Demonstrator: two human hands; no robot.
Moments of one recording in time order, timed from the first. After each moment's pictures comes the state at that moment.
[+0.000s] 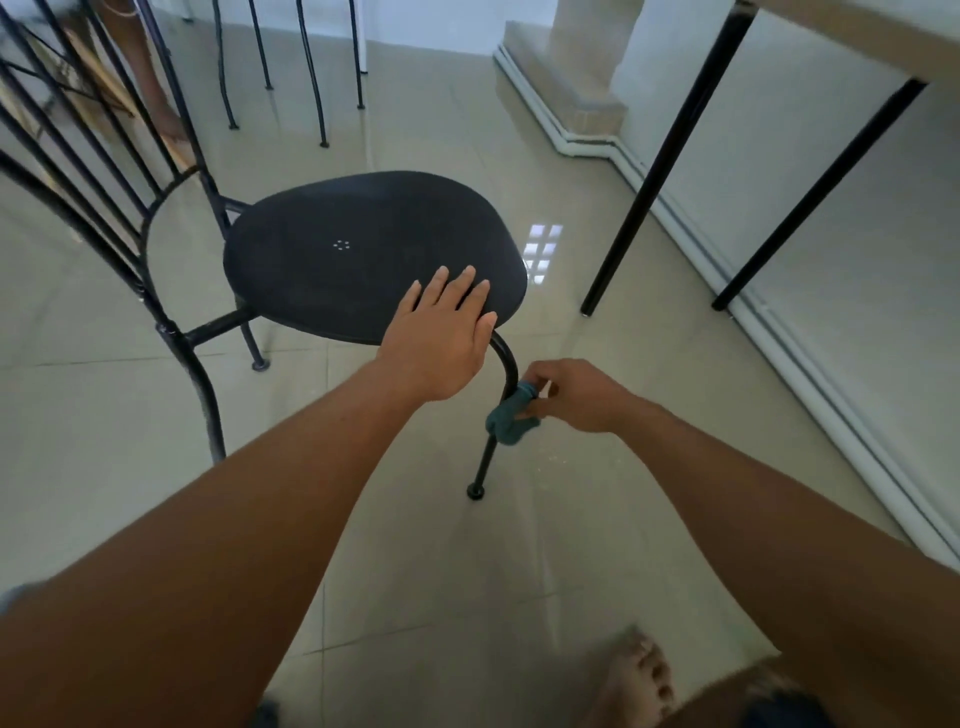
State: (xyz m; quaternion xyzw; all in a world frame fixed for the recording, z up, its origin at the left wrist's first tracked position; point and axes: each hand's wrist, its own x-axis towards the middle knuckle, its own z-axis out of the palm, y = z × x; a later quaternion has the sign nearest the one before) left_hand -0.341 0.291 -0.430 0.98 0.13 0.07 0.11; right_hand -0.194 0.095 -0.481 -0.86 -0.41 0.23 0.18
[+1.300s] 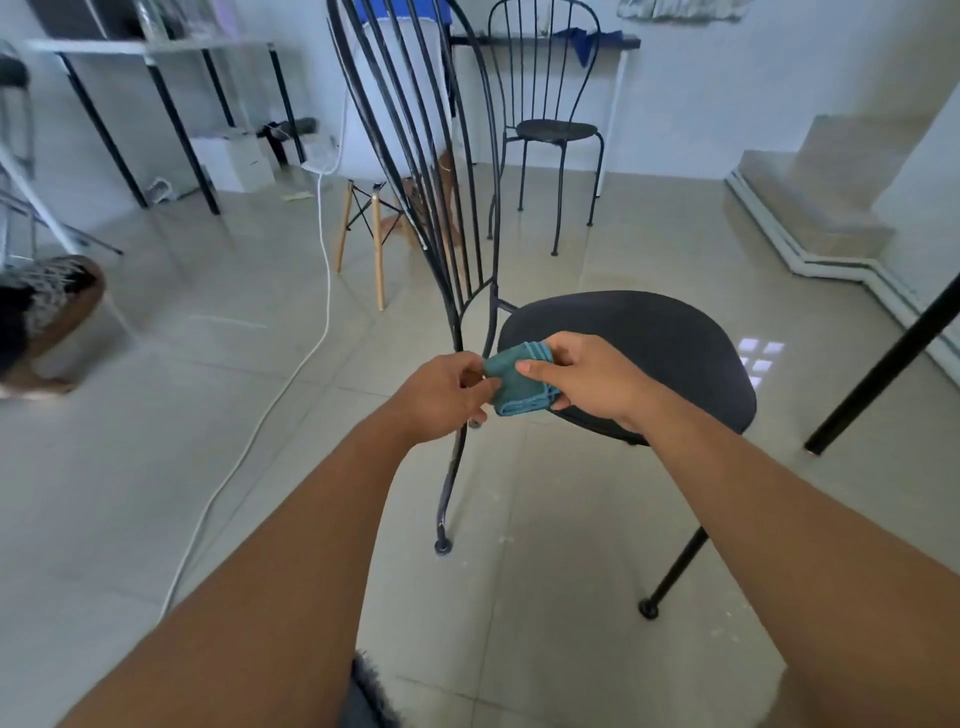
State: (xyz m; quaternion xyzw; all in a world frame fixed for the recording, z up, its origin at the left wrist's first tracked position) left_hand -0.536 0.417 -0.357 0.82 0.34 0.15 0.43; right_hand -0.342 0.305 -0.337 -0.73 -0.49 0.30 0.37
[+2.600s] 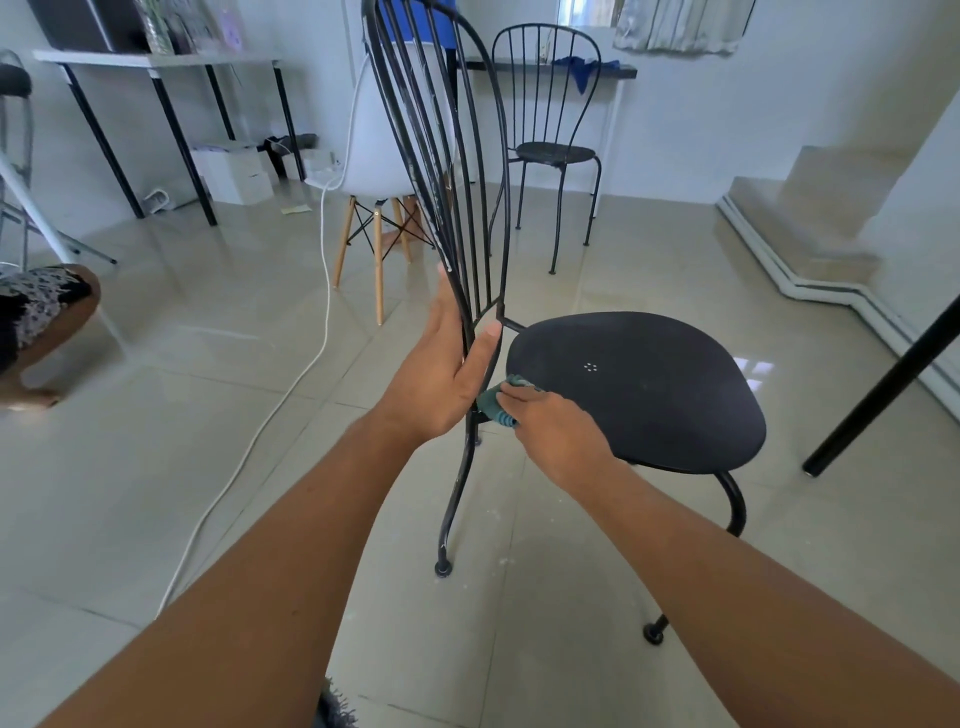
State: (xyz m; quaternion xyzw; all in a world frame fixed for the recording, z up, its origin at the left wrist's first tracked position) left_hand -0.549 0.427 -0.324 0.86 0.25 0.33 0.29; right_hand -0.380 0.344 -0.401 -0.76 -0.64 -0.04 0.07
